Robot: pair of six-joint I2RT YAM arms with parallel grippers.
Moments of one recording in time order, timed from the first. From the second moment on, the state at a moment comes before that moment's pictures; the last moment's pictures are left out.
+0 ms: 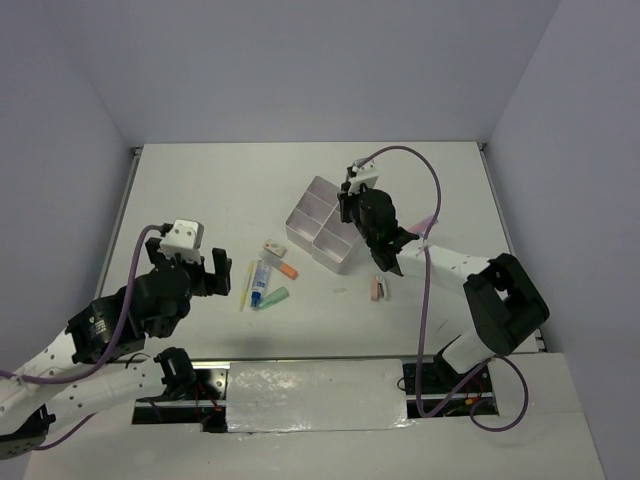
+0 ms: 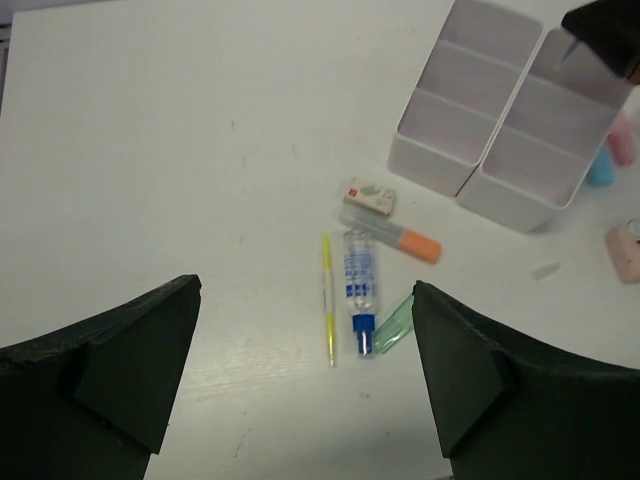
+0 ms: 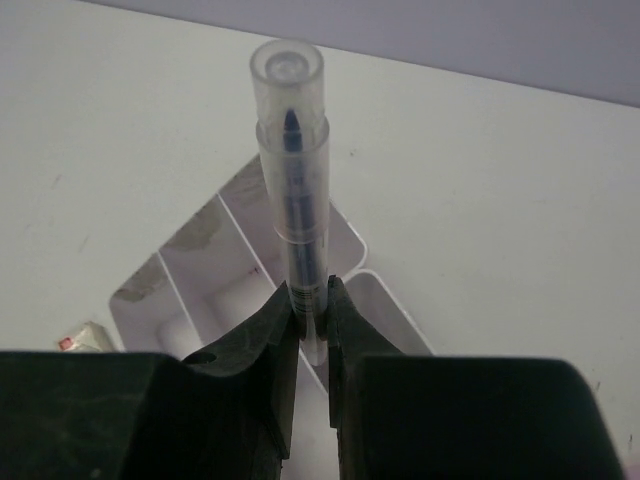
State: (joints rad) left arm -1.01 0.59 0.96 -0.79 -0.80 -0.35; right arm 0.61 1.51 0.85 0.51 0.28 0.10
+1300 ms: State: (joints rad) left arm -0.88 0.77 0.96 -0.80 -0.71 -0.52; right arm 0.62 1.18 0.66 0.52 0.28 0.20
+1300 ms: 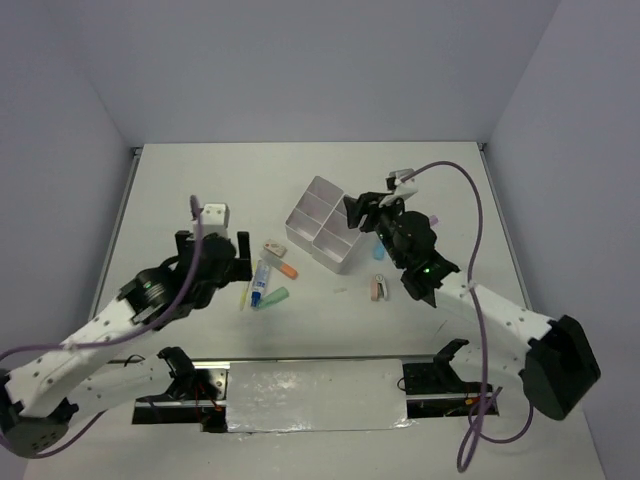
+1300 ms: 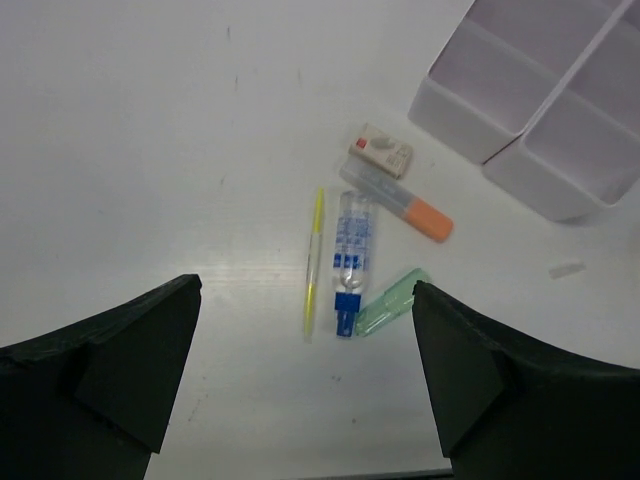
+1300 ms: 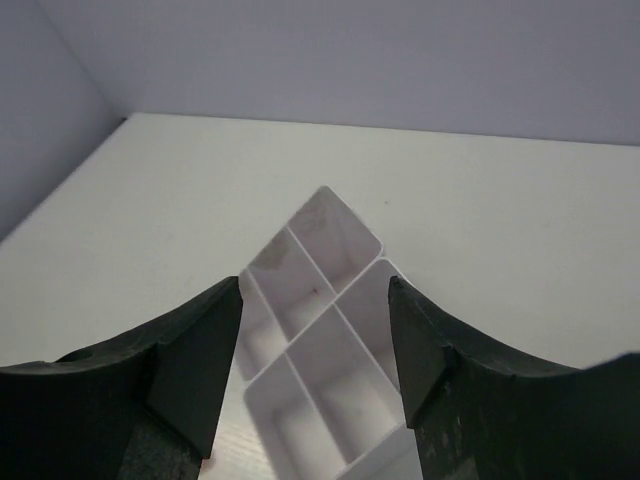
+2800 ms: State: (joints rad) left arm -0.48 1.46 0.73 -0.44 -0.29 -0.69; right arm 0.74 0.68 0.64 -0.13 0.02 0.36
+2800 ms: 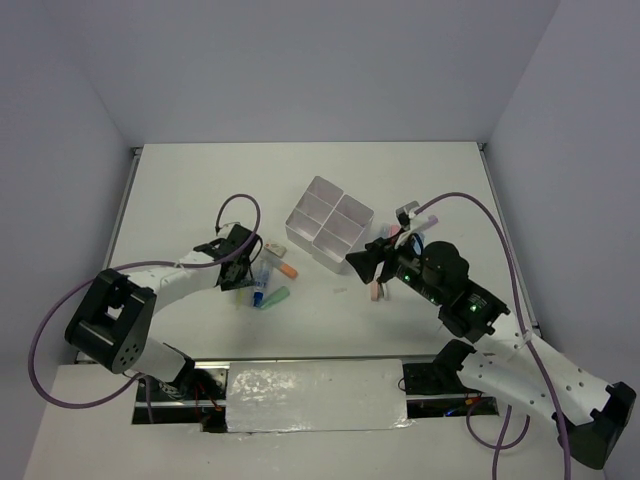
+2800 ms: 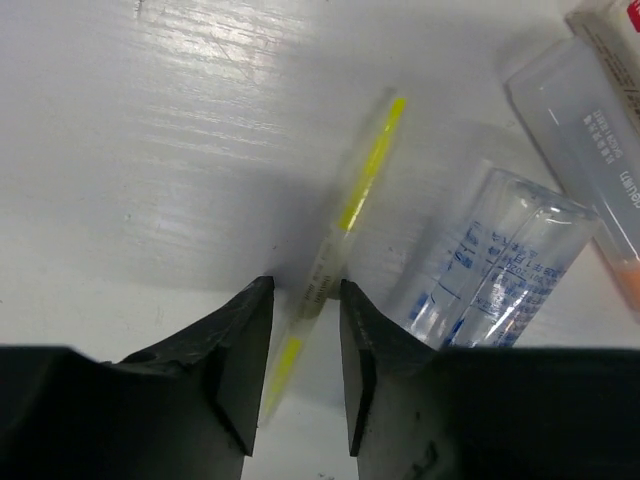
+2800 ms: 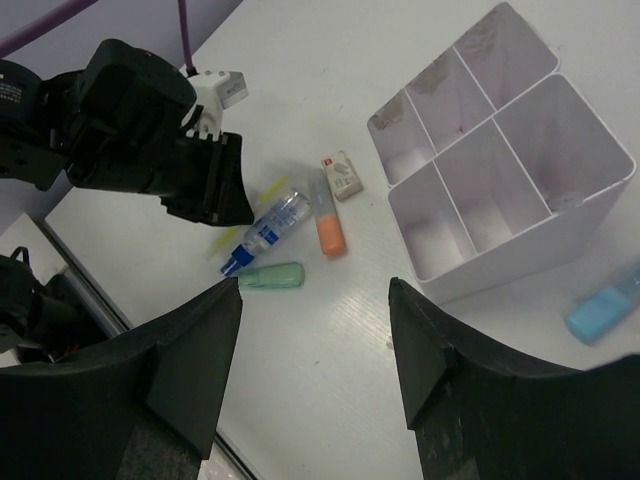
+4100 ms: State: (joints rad) left arm -0.51 0.68 1.00 -0.86 -0.22 -0.42; right arm 1.02 1.42 0.93 -0.61 0.65 1.41
